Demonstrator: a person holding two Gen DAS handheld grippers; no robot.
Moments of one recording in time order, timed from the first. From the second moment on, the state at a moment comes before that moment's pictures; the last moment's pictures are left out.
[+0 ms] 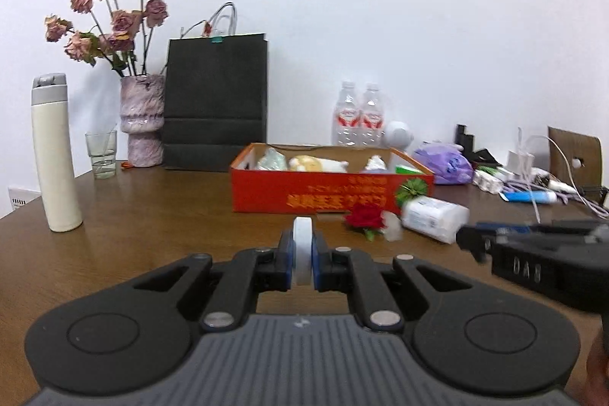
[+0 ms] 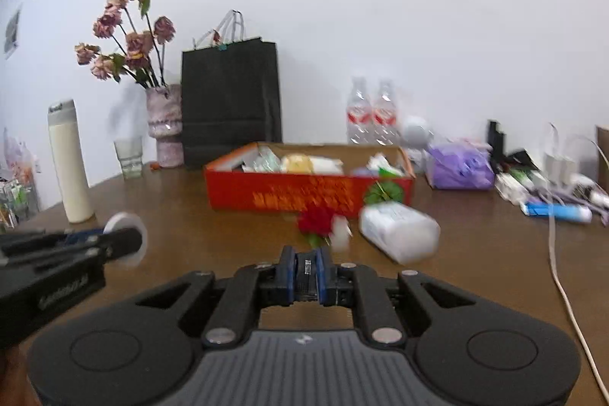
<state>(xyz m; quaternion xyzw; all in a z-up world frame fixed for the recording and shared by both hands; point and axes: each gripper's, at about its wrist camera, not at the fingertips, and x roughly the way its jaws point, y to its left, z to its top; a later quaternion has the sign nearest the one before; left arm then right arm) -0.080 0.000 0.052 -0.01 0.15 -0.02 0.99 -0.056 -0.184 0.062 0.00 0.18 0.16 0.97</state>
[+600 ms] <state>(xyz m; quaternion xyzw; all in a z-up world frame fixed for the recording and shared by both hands) -0.115 -0.015 0.087 -0.01 0.11 -0.02 0.99 -0.101 -0.203 0.087 0.03 0.13 0.17 0.98</state>
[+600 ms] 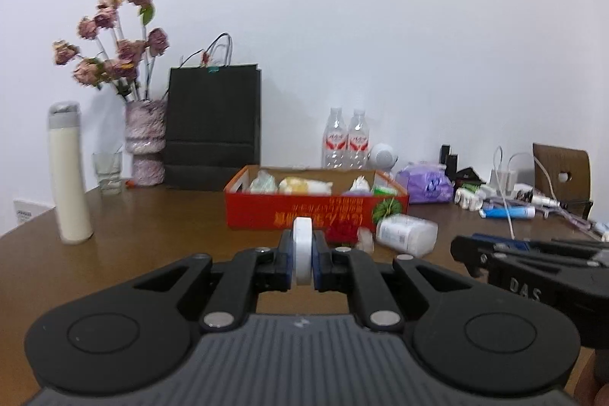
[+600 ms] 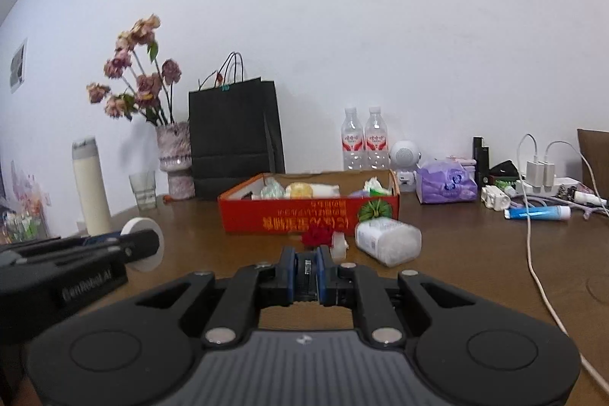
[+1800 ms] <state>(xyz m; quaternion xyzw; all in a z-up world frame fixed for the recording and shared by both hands) 0.368 0.051 0.071 -0.02 0.44 -0.05 0.90 0.454 -0.131 0.080 0.04 0.48 0.15 0.86</state>
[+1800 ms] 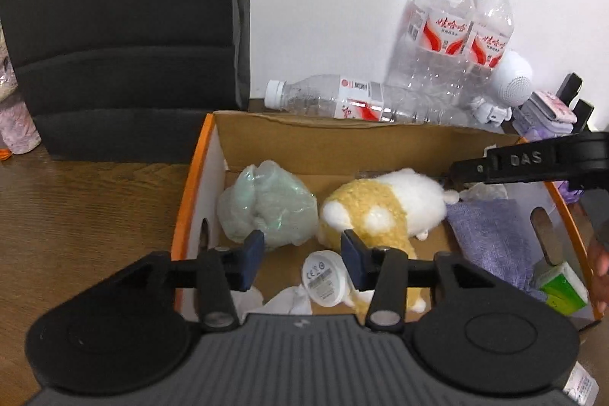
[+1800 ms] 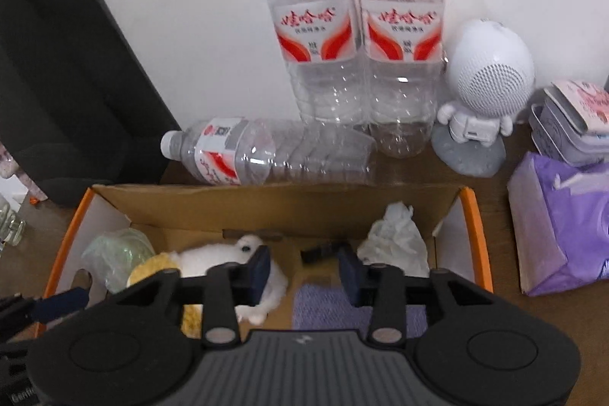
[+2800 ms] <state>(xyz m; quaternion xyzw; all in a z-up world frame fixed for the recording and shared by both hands) 0.303 0.040 0.060 0.02 0.50 -0.06 0.86 0.331 -0.173 0.095 -0.02 0.56 0.18 0.81</state>
